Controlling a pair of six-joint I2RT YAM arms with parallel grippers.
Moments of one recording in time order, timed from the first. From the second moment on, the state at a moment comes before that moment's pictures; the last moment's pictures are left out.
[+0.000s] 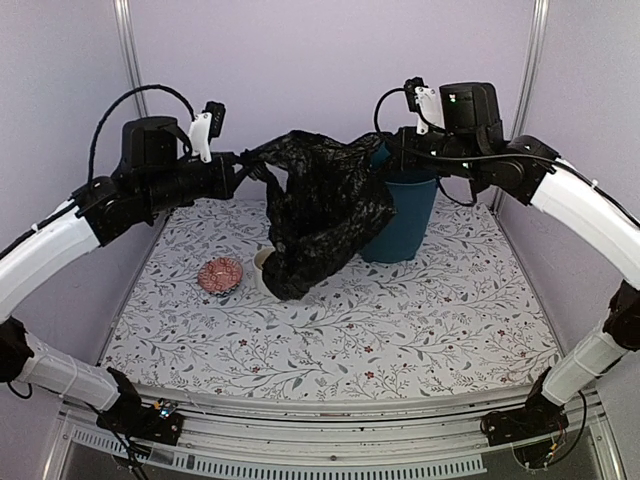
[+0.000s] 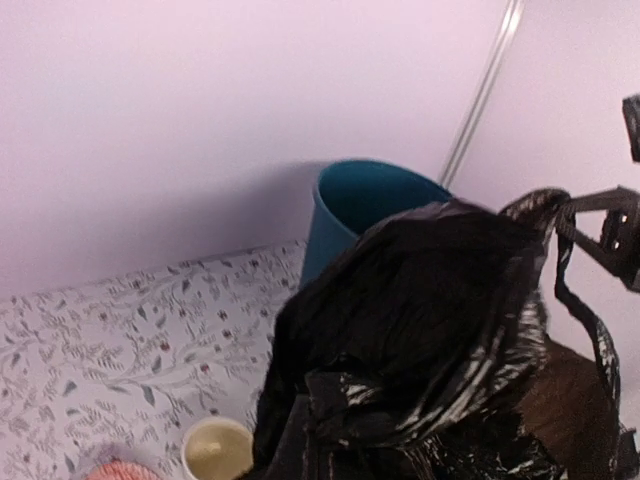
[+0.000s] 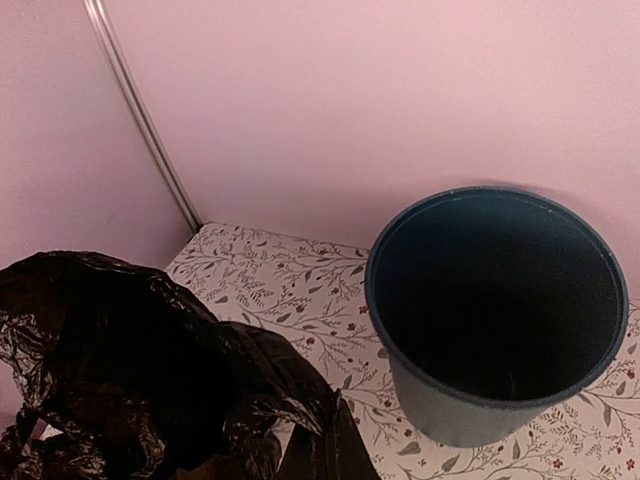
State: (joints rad) left arm -0.71 1.24 1.32 -0.30 -0.10 -0.28; right arm 0.79 1.50 1.69 -0.48 0.26 0.28
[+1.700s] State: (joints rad) left arm -1.04 1.25 1.47 -0.44 -0.42 -0.11; right arm 1.01 1.43 1.66 -0.38 0.33 0.14
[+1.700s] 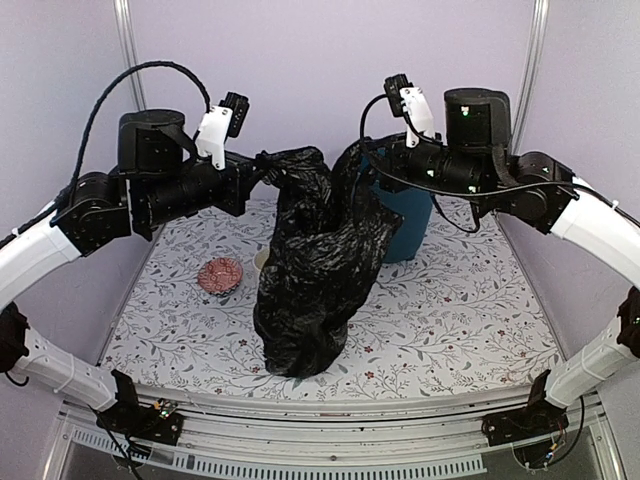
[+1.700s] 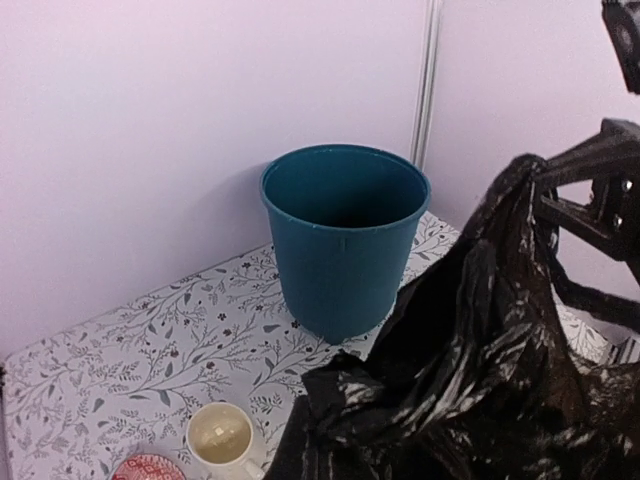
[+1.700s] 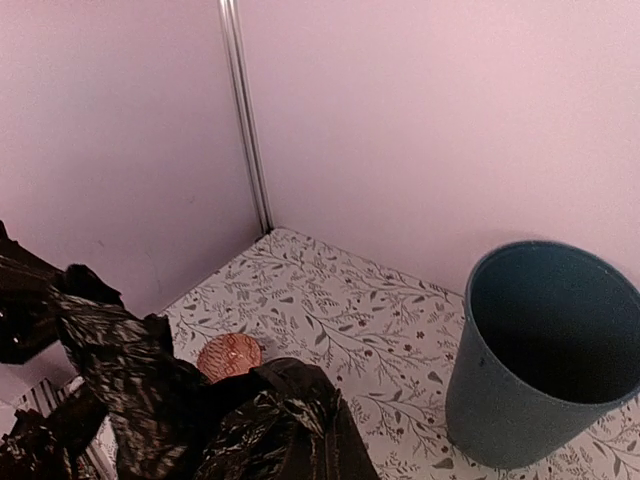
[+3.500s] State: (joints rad) left arm -1.39 1.09 1.34 -0.33 -0.77 -0.04; right arm 1.22 1.26 1.75 -0.41 0.38 0.02
